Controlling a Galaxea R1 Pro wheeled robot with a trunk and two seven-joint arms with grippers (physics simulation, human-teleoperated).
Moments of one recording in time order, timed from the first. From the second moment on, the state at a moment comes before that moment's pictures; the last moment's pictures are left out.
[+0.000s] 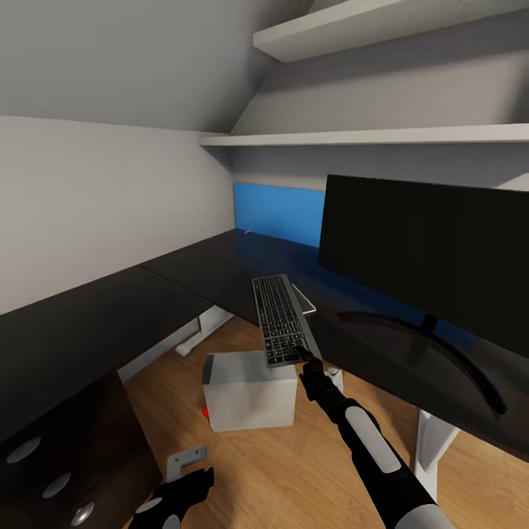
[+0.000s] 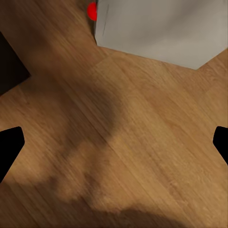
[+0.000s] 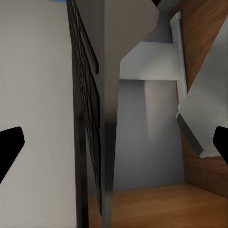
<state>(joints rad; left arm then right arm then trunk) -0.05 -0.06 -0.20 -1.31 0.45 0.48 0.43 -0.46 0.04 0.22 -1.01 -1.49 0.17 0.01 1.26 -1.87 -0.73</state>
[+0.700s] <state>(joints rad) -0.05 -0.06 -0.20 -1.31 0.45 0.48 0.43 -0.46 0.04 0.22 -1.01 -1.49 0.17 0.01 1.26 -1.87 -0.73</state>
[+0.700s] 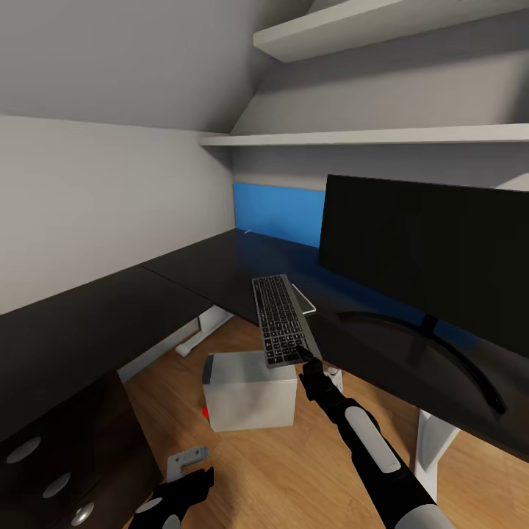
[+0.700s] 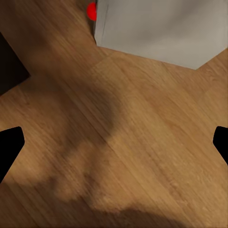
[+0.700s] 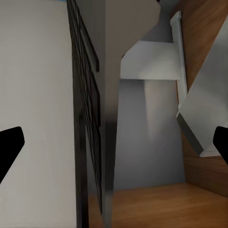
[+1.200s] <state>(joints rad) -0.05 -0.06 -0.20 -1.31 0.45 0.48 0.43 -0.46 0.04 0.22 -1.01 -1.49 0.17 0.01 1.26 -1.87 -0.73</state>
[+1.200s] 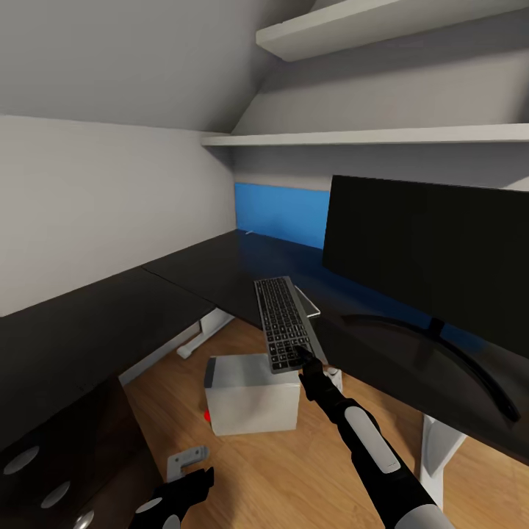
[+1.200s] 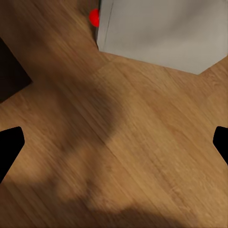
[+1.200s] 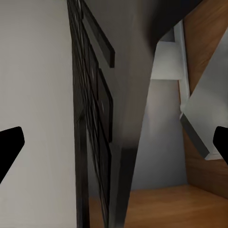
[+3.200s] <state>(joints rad) -0.05 -0.05 -0.31 -0.60 0.30 0.12 0.43 -0.42 0.03 0.46 -1.27 -1.48 0.17 -0.10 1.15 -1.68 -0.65</state>
